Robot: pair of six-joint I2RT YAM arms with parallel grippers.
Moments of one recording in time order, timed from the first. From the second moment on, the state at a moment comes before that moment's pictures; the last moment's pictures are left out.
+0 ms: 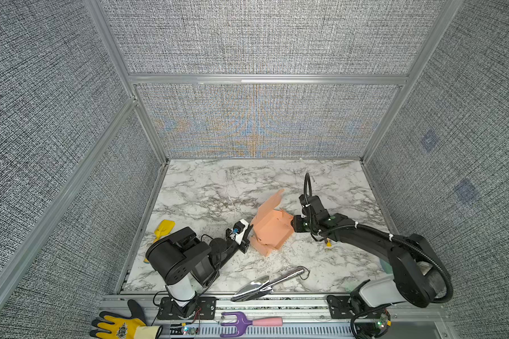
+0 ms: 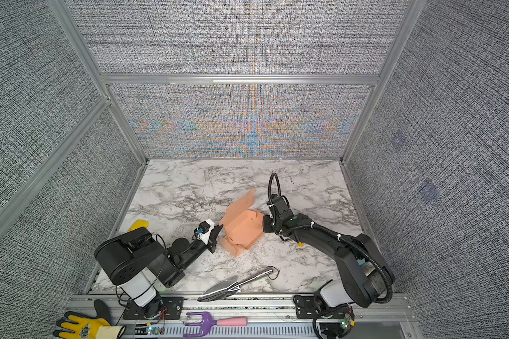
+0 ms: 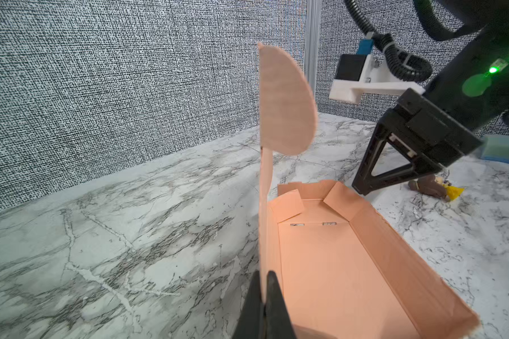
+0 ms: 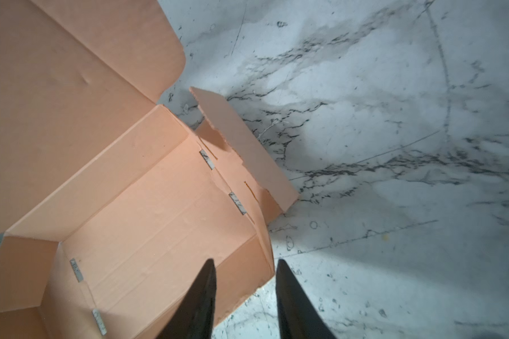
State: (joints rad) left arm -0.77 1.71 0.10 1.55 0.00 0.05; right arm 0.56 1.47 0.79 -0.26 -0.02 0.46
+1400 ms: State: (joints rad) left arm -0.77 1.62 0.14 1.54 0.06 0.11; right arm 0.26 1.72 0.82 -0.02 -0.39 0.49
